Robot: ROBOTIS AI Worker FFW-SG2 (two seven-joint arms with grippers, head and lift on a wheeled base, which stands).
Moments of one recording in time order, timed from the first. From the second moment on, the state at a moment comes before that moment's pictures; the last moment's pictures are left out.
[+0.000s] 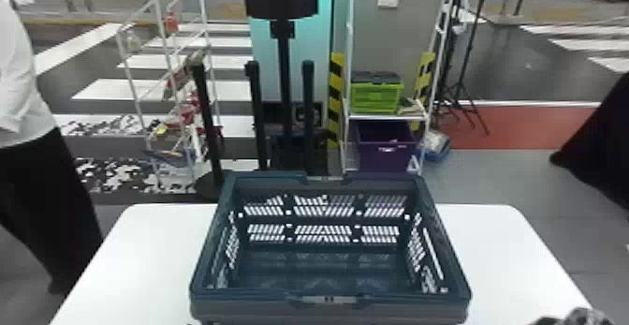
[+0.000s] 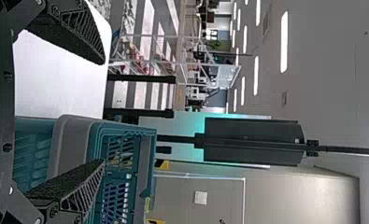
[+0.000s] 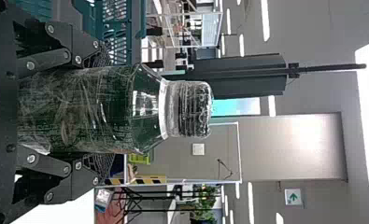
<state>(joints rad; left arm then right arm) 0.80 0.35 -0.23 -2.19 0.11 -0.25 0.49 0.95 -0.03 -0.05 -2.26 -0.09 -0.32 0.14</state>
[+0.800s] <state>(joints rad) 0.81 0.34 -0.23 -2.18 0.11 -0.27 0.50 0.45 -0.05 0.08 -2.35 0.00 0.51 0.10</state>
